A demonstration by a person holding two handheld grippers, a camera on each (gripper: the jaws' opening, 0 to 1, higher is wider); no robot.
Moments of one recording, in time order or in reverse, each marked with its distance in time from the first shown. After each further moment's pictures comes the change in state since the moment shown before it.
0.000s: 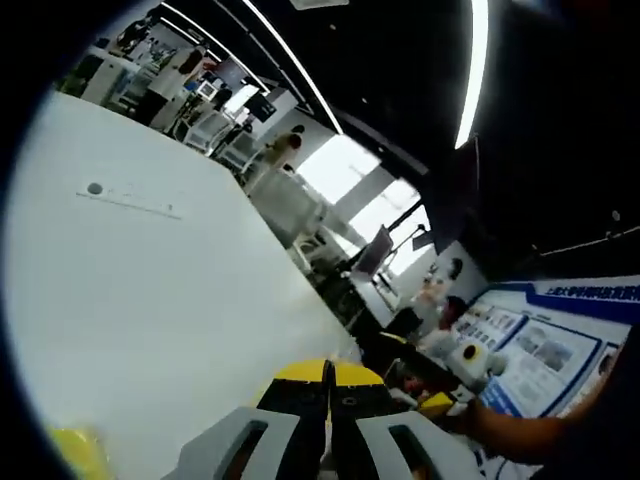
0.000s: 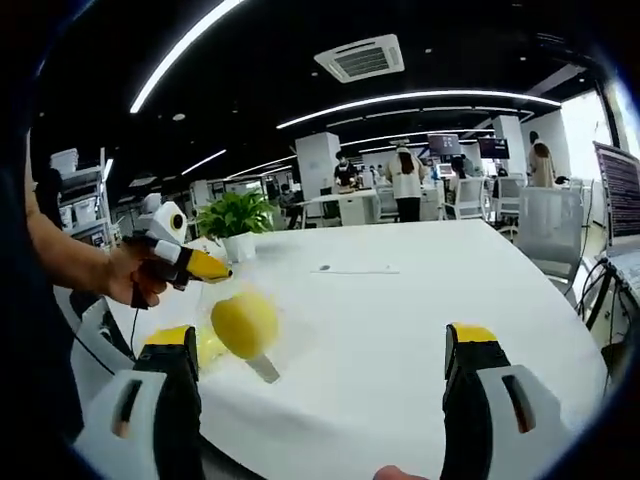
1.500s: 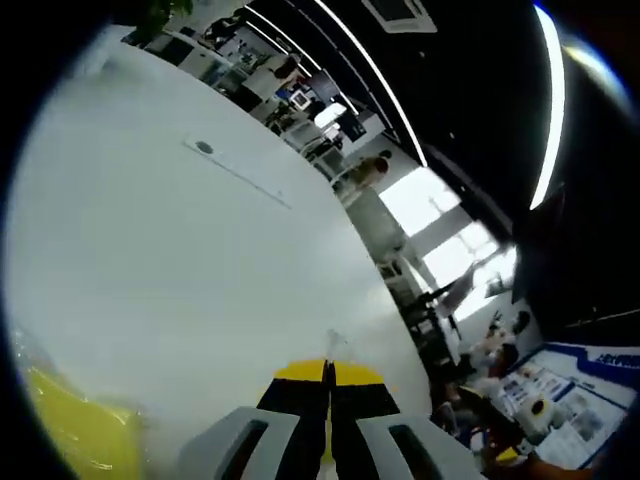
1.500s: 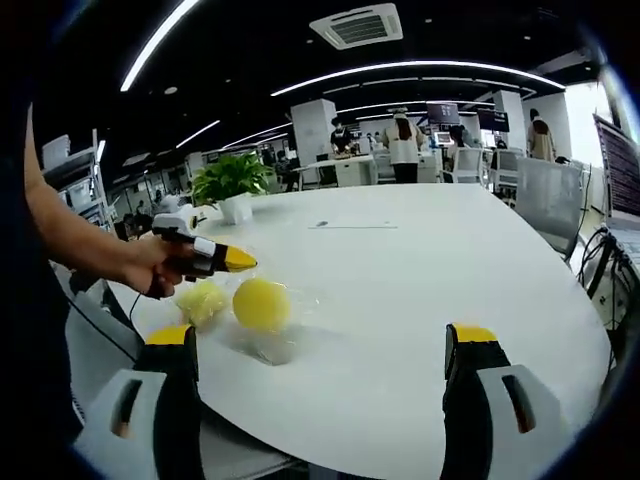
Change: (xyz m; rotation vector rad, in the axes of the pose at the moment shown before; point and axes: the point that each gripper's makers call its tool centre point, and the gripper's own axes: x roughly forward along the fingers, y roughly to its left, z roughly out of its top) left arm -0.010 0.129 -0.016 -0.195 -0.142 0.328; right arm -0.004 0.003 -0.056 0.014 0.154 -0.012
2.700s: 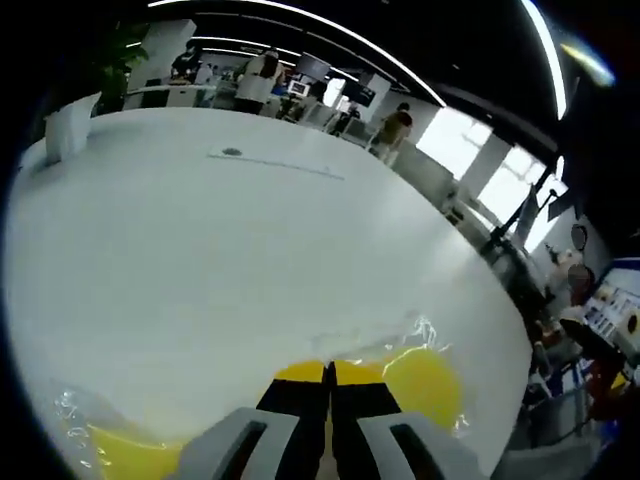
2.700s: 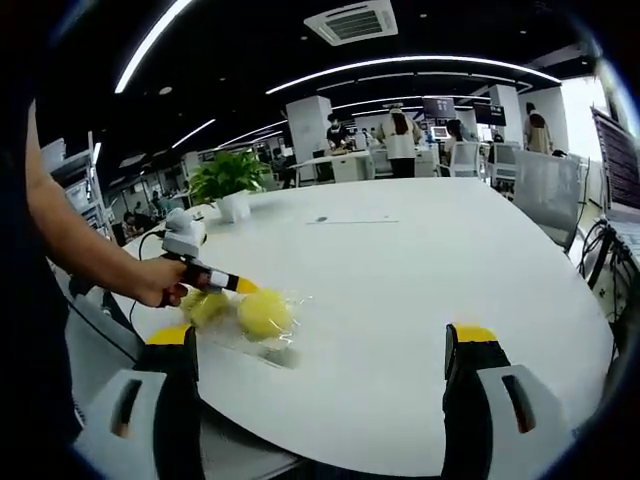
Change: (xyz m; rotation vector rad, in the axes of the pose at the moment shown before) left arm 0.005 0.072 -0.018 0.314 0.109 0.279; right arm 0.002 0.004 -0.005 0.022 0.015 -0.011
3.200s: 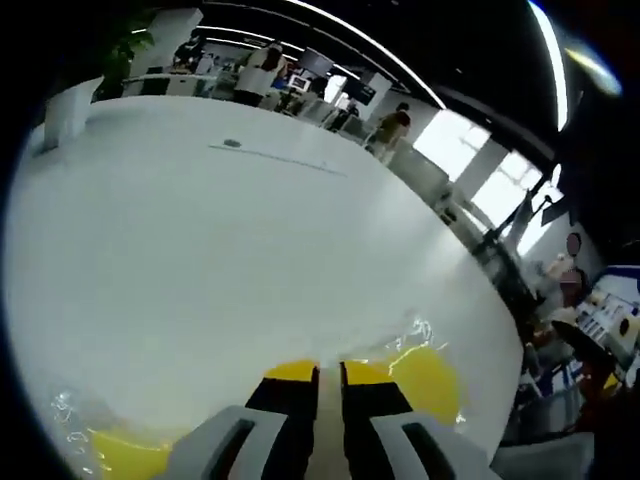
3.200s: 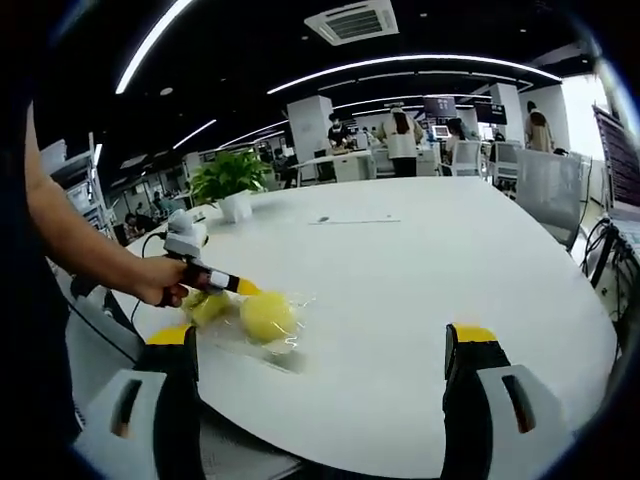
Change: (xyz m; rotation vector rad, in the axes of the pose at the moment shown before) left arm -0.002 0.008 0.002 0.035 0.008 -0.028; right arm 0.007 0.005 -0.001 0.004 0.002 0.012
